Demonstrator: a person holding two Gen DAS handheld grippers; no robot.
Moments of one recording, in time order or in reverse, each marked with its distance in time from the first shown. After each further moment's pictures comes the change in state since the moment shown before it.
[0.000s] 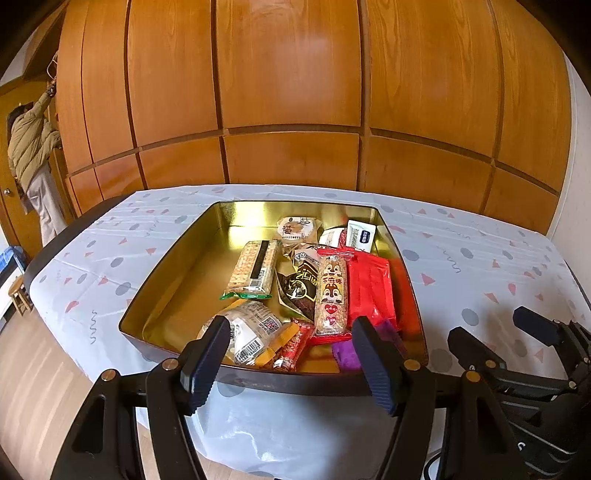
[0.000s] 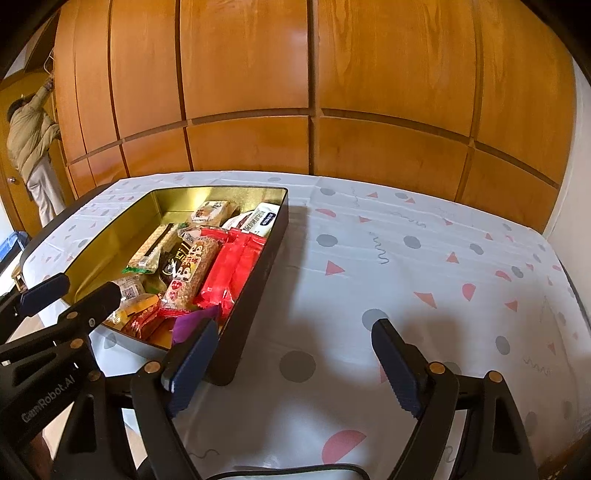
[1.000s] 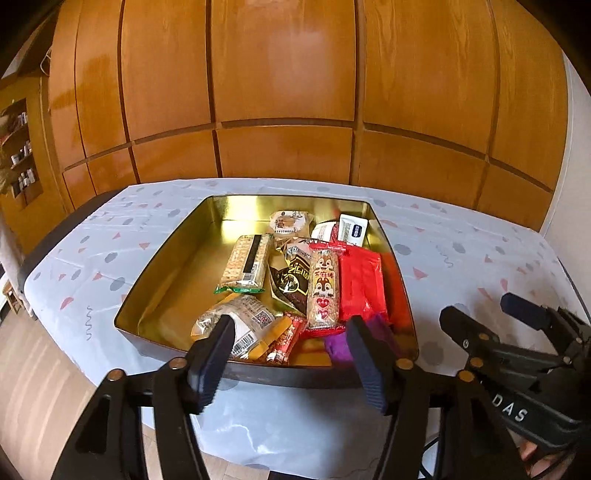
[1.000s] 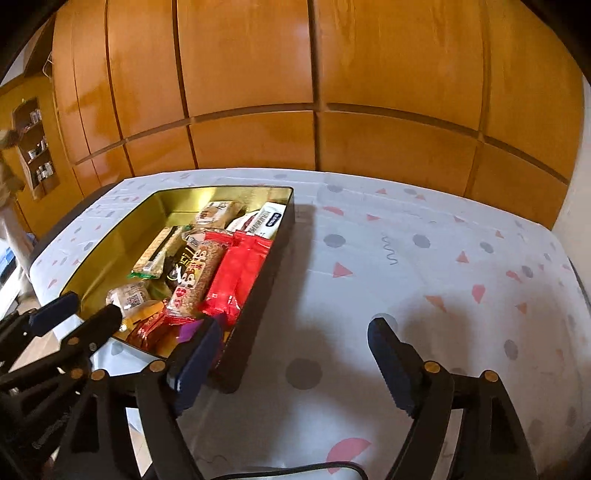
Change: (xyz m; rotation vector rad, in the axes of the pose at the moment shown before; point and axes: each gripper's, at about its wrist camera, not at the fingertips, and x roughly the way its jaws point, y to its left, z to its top) left arm -0.003 0.000 0.003 0.005 0.026 -0.035; right arm 0.004 -0.006 0.012 0.013 0.019 0.032
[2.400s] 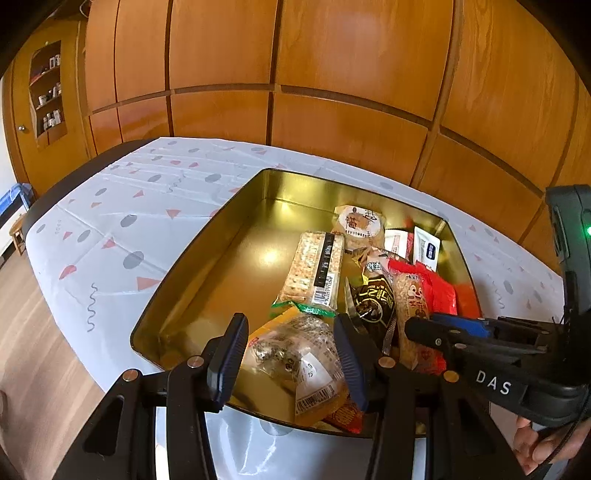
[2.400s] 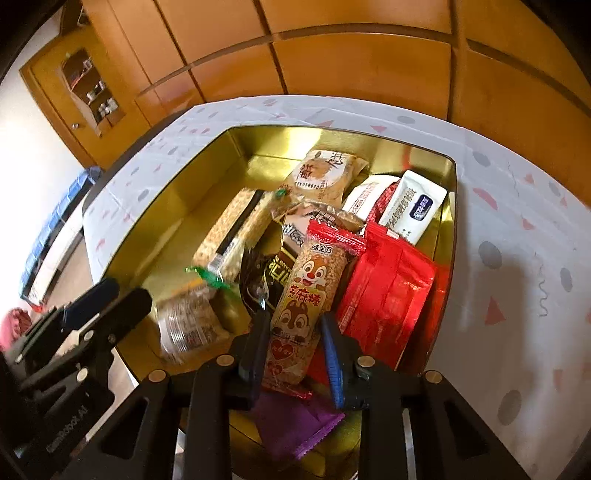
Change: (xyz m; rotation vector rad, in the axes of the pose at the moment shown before) left arm 0.058 0.069 0.023 -0.193 0.112 0.056; right arm 0.121 0.077 0.059 -0.145 0.339 0.358
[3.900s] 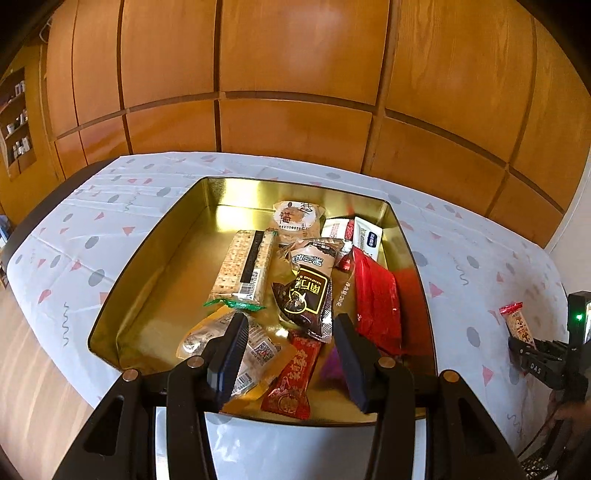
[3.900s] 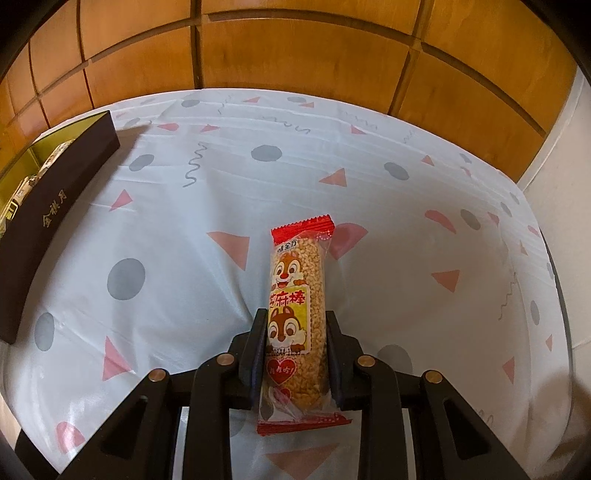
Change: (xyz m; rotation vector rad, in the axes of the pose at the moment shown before) left arm -0.015 -0.049 -0.008 0.118 0.000 -0.089; right arm -0.079 -0.223 -0.127 0.232 -0.025 -0.510
